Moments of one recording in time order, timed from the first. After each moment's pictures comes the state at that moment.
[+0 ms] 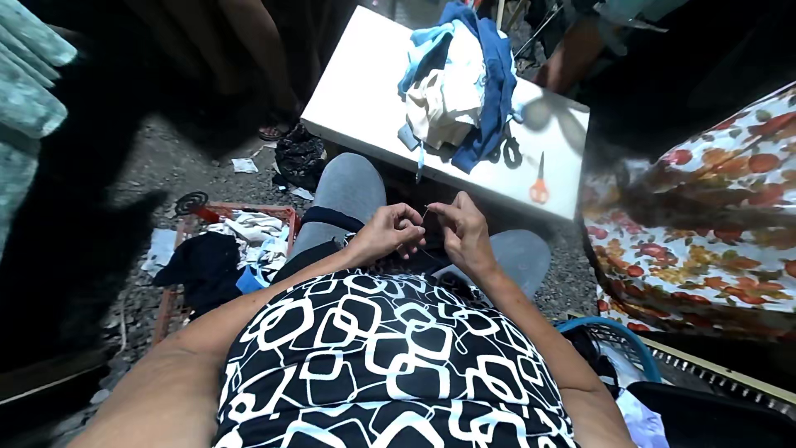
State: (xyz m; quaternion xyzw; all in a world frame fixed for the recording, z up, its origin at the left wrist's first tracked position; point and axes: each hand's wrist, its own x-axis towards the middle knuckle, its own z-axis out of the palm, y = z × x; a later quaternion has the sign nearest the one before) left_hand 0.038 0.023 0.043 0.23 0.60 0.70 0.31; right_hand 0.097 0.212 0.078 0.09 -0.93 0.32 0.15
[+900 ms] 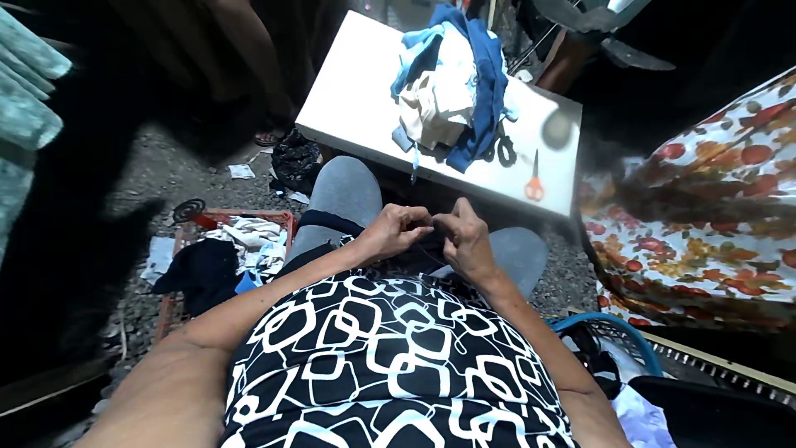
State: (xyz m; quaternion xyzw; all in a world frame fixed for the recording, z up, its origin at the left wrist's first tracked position) left_hand 0.022 0.040 0.035 0.46 0.69 0.56 0.06; right_hand 0.110 0.221 0.076 0.11 -0.95 0.23 0.18
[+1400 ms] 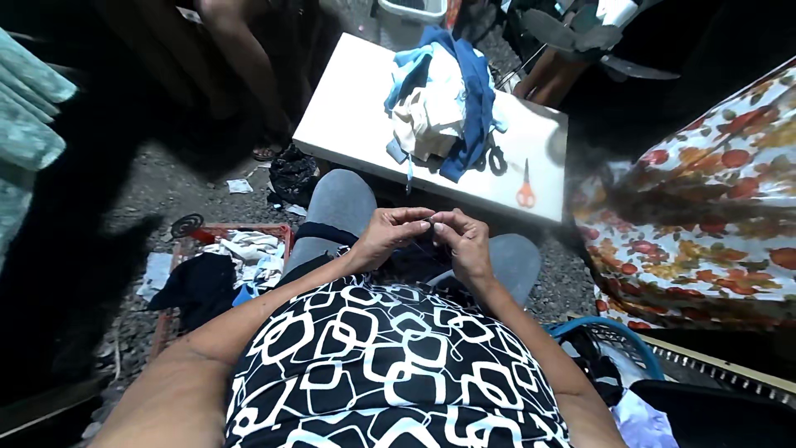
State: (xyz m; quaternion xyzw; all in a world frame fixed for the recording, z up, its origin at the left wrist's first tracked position) left_hand 0.036 0.039 0.040 0.26 0.49 0.79 0.26; right_hand 0.111 0.216 0.073 -0.02 -0.74 0.65 0.14
